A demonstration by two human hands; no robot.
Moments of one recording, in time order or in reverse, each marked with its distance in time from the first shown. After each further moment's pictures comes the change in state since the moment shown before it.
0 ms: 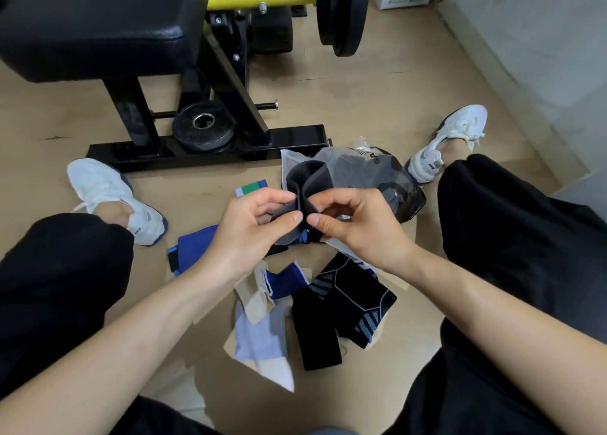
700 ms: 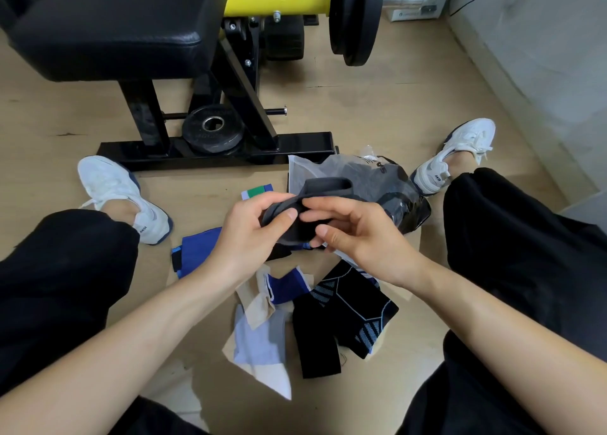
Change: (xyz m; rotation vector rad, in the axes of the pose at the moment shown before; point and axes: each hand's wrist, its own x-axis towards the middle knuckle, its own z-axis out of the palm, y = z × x) left_hand 0.003 -0.008 -0.006 0.064 0.037 0.053; right_hand -0.004 -0.009 -0.001 0.106 -0.132 0.117
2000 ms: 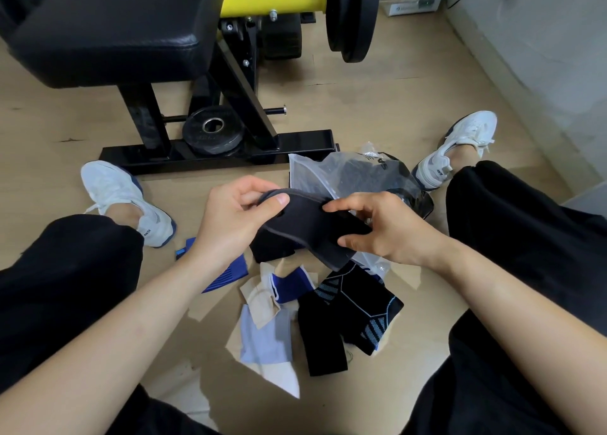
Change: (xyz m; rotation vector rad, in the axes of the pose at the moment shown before) left_hand 0.009 0.007 -0.019 -0.066 0.093 -0.020; right_hand 0.005 0.000 -0.036 -0.569 -0.057 0.053
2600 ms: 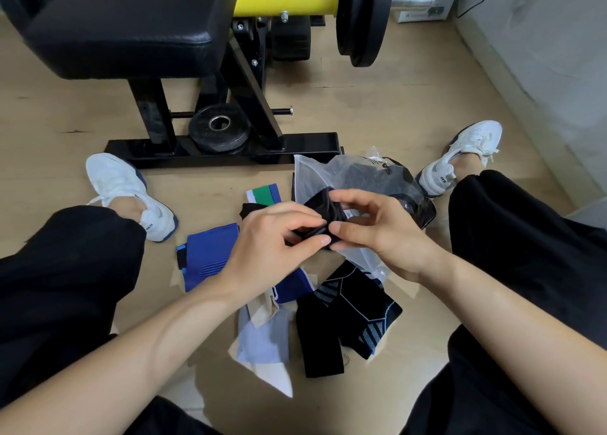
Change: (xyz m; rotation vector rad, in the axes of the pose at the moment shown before) left_hand -0.021 -0.015 0.029 0.251 -0.096 0.449; right_hand 0.000 -0.010 0.020 0.813 0.064 0.121
